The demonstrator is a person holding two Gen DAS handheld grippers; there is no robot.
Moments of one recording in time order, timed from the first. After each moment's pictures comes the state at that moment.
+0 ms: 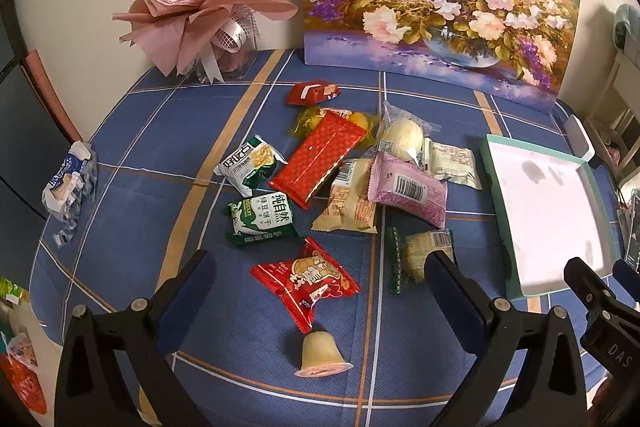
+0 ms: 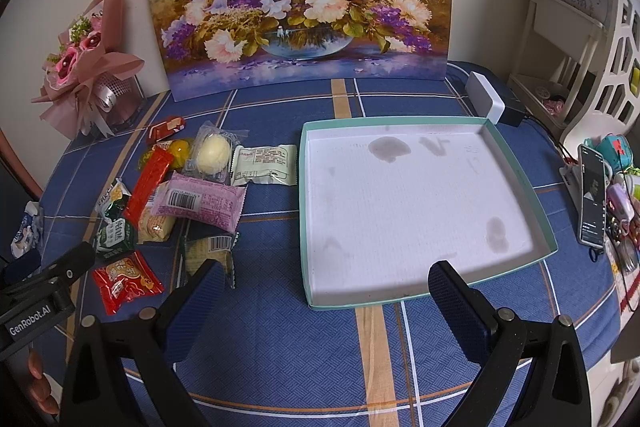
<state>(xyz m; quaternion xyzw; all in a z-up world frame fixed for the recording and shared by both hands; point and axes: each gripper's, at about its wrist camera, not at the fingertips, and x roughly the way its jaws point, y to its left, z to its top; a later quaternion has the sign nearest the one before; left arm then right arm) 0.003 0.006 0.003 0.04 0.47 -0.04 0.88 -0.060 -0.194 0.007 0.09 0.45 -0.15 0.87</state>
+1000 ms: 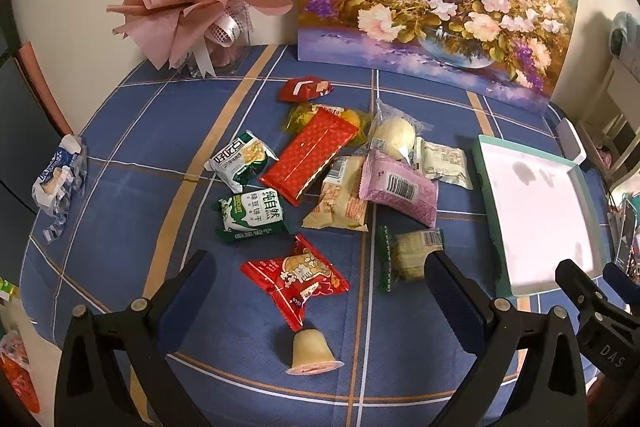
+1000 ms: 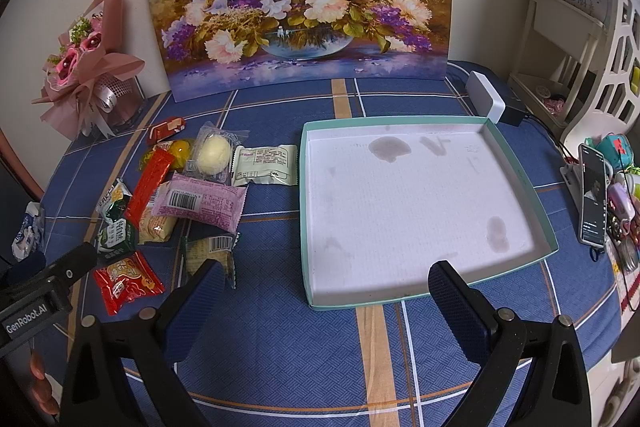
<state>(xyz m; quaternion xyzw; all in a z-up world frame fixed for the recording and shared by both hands) 0.003 0.009 0.003 0.02 0.47 -0.06 0.88 -0.060 -0.194 0.007 0.10 0.45 -0.15 0.87</state>
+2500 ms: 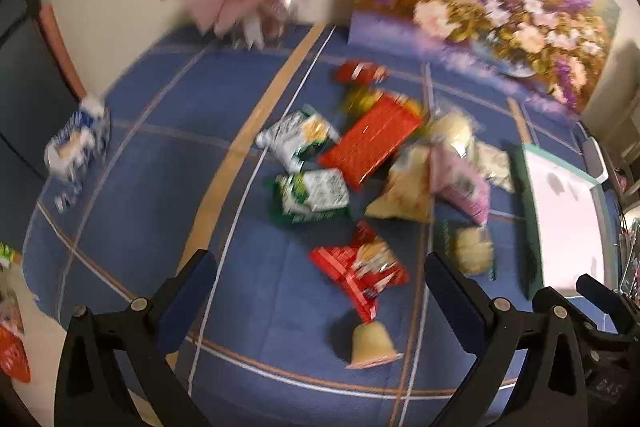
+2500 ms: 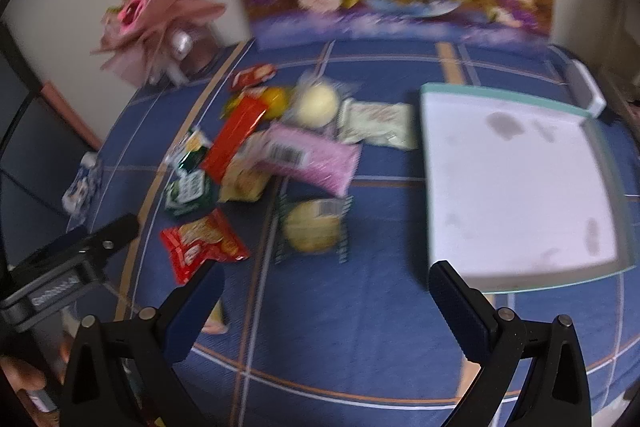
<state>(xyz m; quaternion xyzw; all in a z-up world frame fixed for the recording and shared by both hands) 0.015 0.070 -0.018 -0.02 0.51 -0.01 0.86 -0.019 -0.136 -0.018 0.12 0.52 0.00 0.85</state>
